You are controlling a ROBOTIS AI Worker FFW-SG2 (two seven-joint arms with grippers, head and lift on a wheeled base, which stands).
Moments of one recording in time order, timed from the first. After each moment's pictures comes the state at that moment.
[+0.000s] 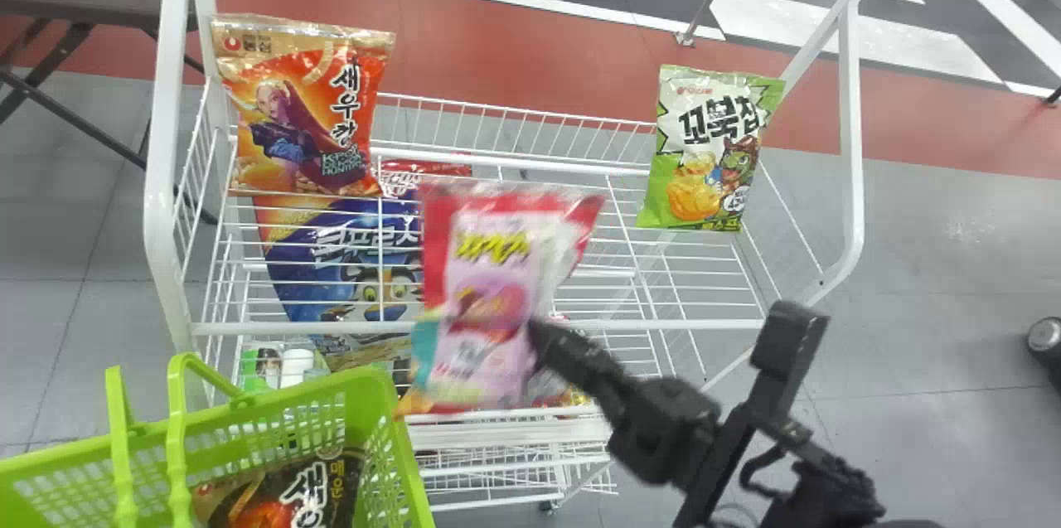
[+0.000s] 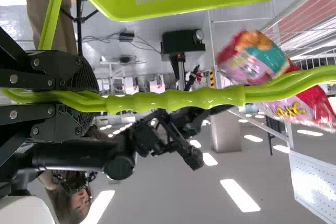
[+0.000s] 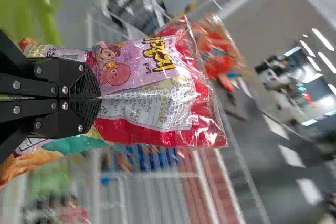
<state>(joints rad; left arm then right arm) 0.59 0.12 0.22 -2.24 0.40 1.57 -1.35 0.70 -0.08 -0.28 -2.42 -0.60 0.88 0.43</state>
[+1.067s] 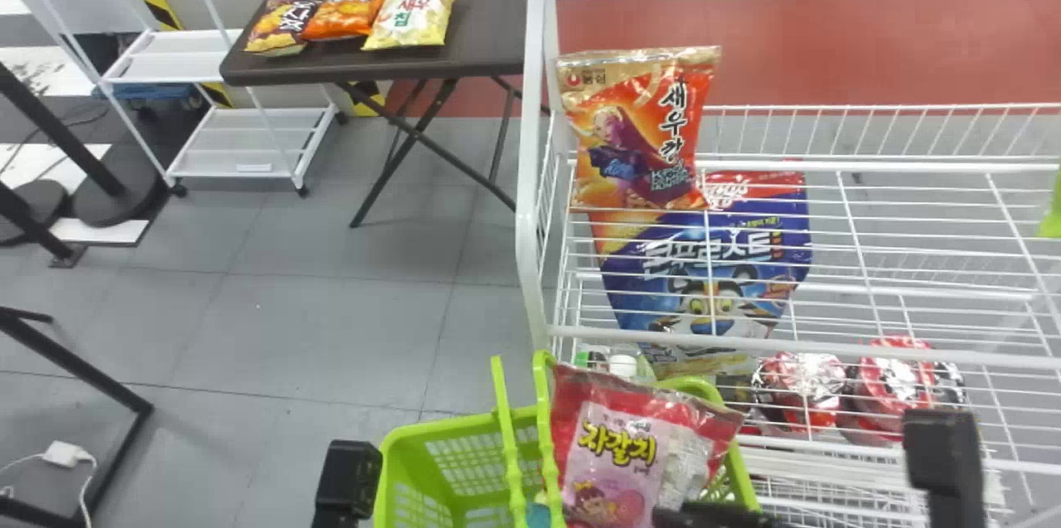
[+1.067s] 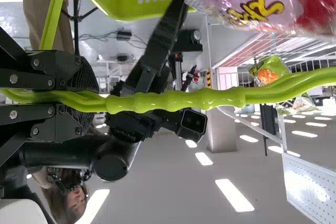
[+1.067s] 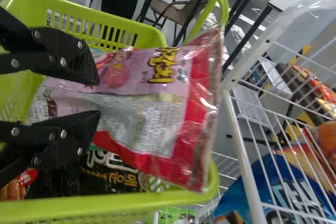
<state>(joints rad) 0.57 0.12 0.22 -2.21 0.40 1.57 -1.34 0.61 -0.09 -0.02 -2.33 -0.51 1.13 0.45</state>
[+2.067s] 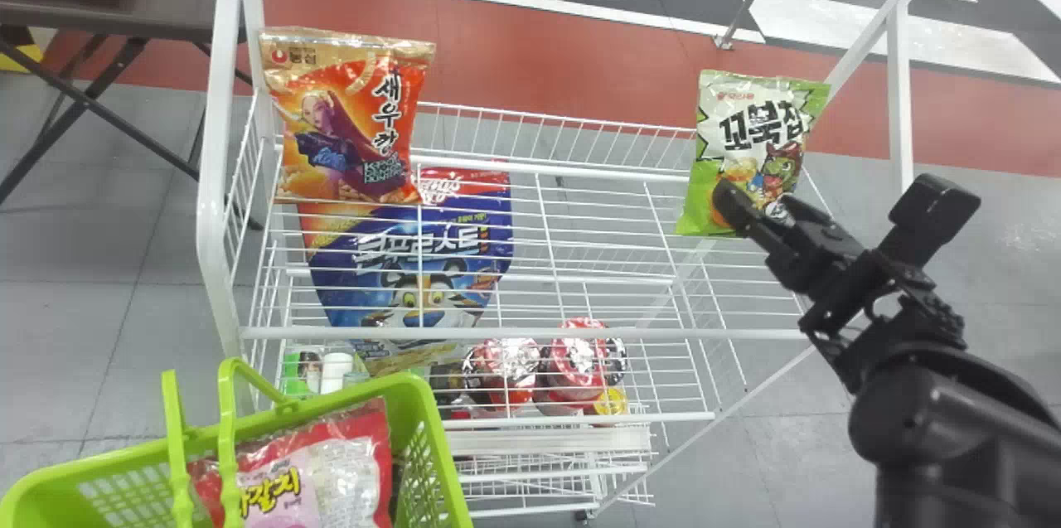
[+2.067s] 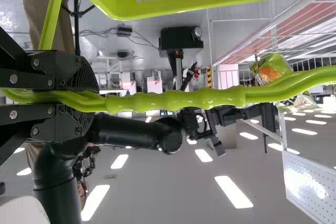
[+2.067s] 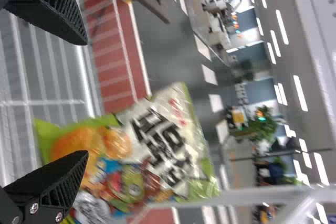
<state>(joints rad) 0.58 0.12 0.21 -2.20 0.40 1.57 -1.35 0.07 -0.07 -0.52 -1.83 -0.17 0.48 0.40</state>
